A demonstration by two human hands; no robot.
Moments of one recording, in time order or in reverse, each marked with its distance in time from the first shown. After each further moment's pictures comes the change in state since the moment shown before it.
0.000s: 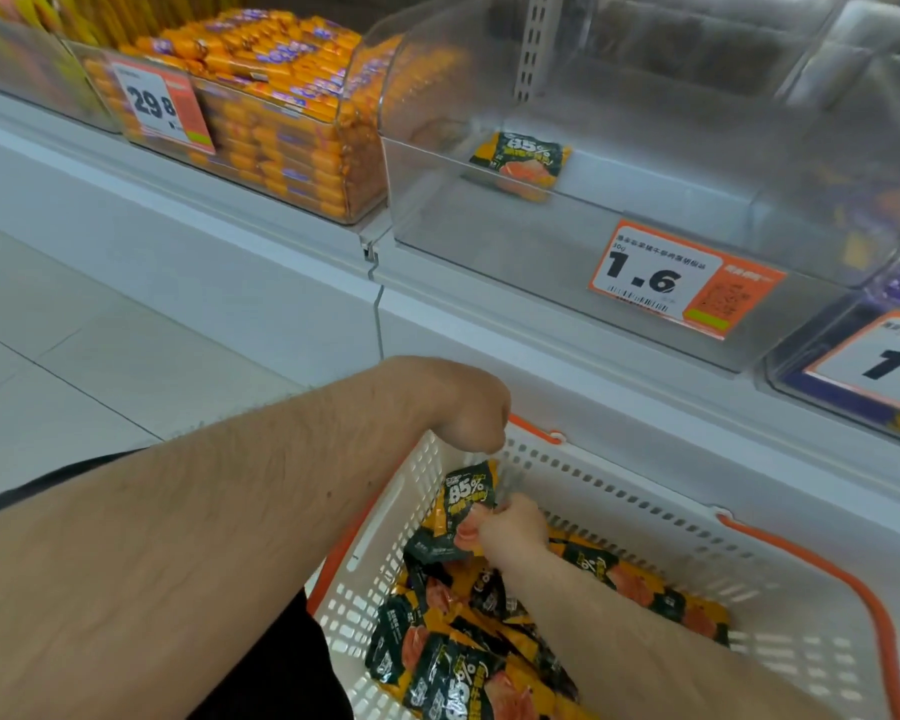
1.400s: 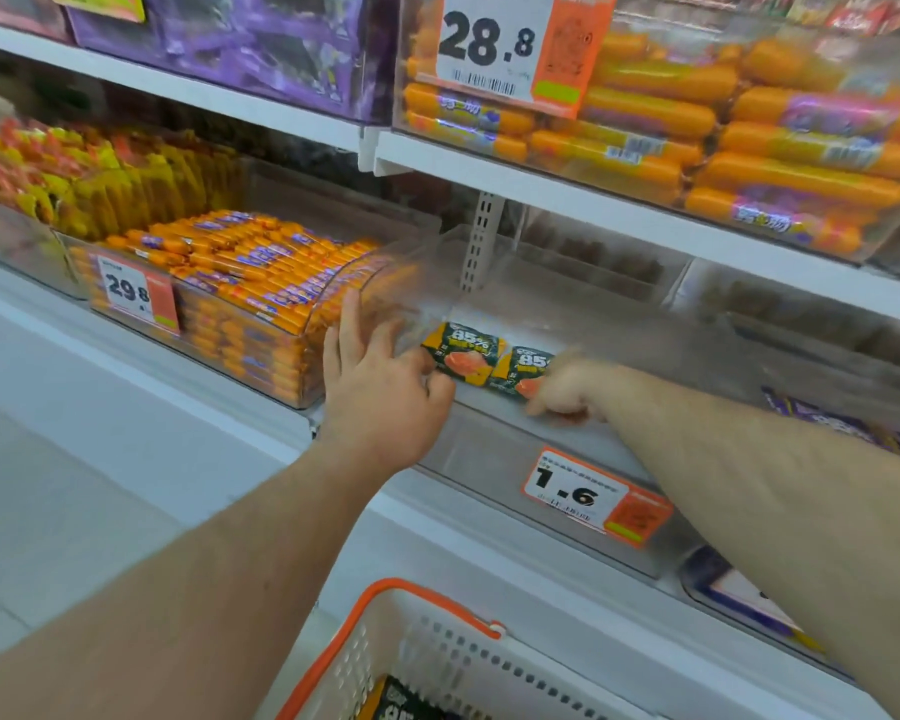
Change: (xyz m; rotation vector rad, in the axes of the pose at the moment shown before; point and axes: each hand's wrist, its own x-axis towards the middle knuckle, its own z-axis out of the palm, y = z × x) left_hand 0.004 -0.034 -0.092 -0.246 1.258 -0.242; right_hand 0.003 -0.298 -0.216 -0.798 0.225 -0.462
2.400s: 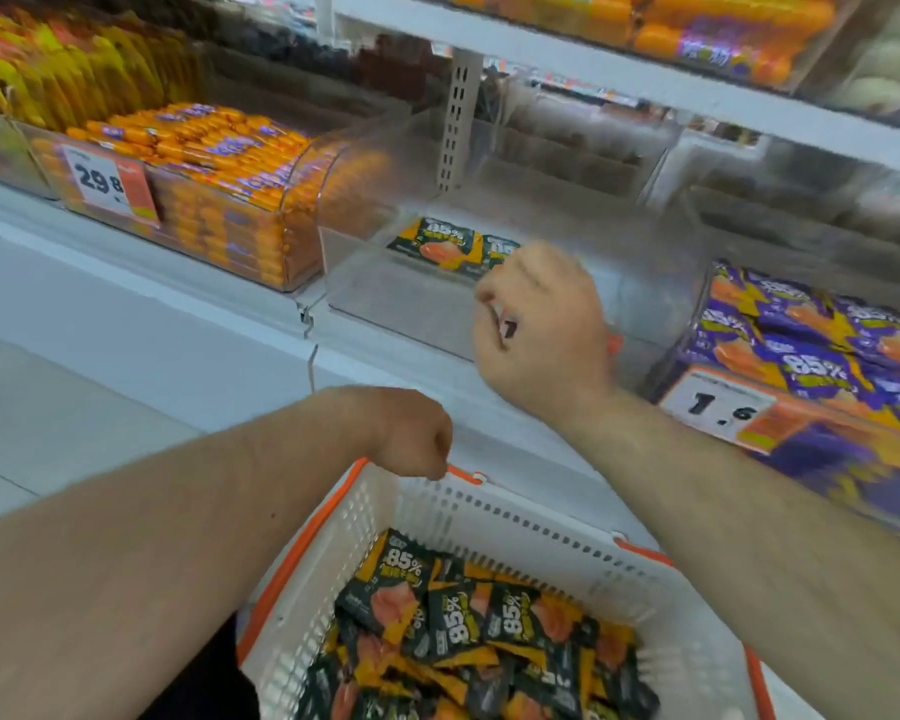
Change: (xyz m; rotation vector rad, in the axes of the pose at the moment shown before) left_hand -0.084 0.019 0.000 0.229 -1.110 0.408; right_hand -0.159 0.007 0.064 0.147 1.174 -0.958
